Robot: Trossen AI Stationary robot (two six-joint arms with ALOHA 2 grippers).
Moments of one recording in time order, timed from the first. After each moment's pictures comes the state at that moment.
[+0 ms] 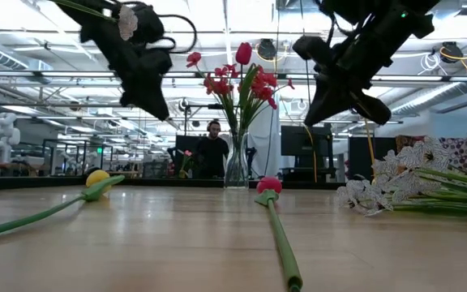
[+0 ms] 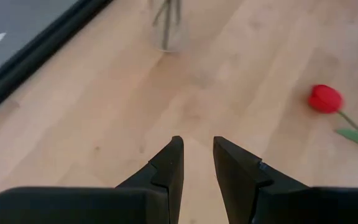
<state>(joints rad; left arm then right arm) 0.52 1.22 0.88 -0.52 0.13 -0.12 -0.02 1.33 0.80 -0.31 0.28 1.12</state>
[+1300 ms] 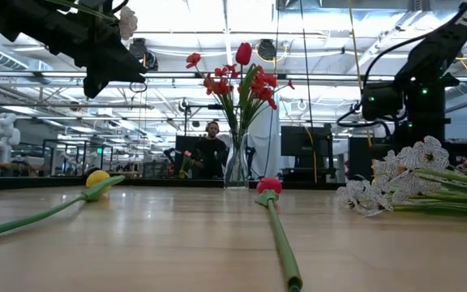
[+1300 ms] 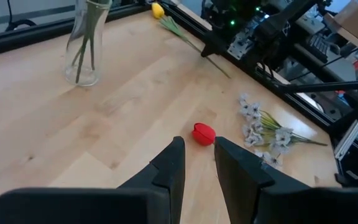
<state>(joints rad) 0.18 0.69 0.48 -0.17 -0.01 -0.52 -0.69 1.30 0.46 -0.68 0.14 0.89</state>
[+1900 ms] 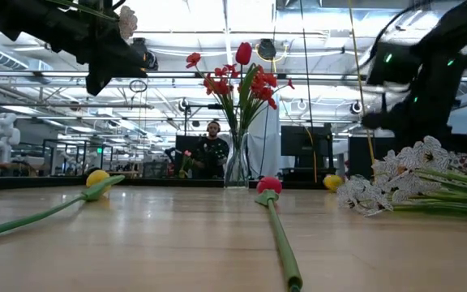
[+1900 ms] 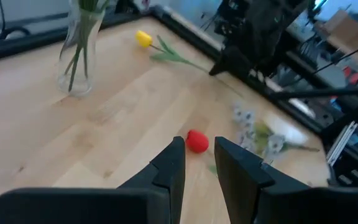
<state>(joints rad) 0.18 0.69 0.48 -0.12 0.00 -0.52 -0.25 1.05 0.47 -0.65 0.12 1.18</state>
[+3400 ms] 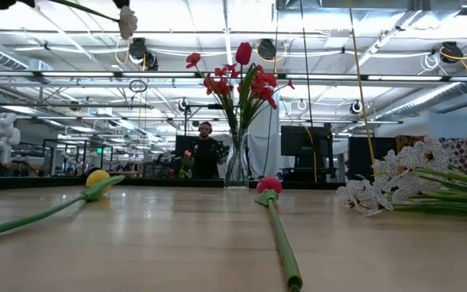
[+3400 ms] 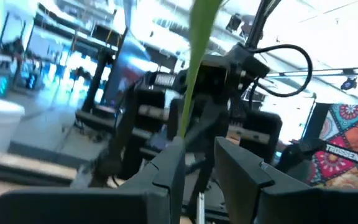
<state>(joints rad) 0.01 0.69 0.56 0.46 0.21 -0.40 0.32 1.86 1.91 -0.40 0.76 0.44</state>
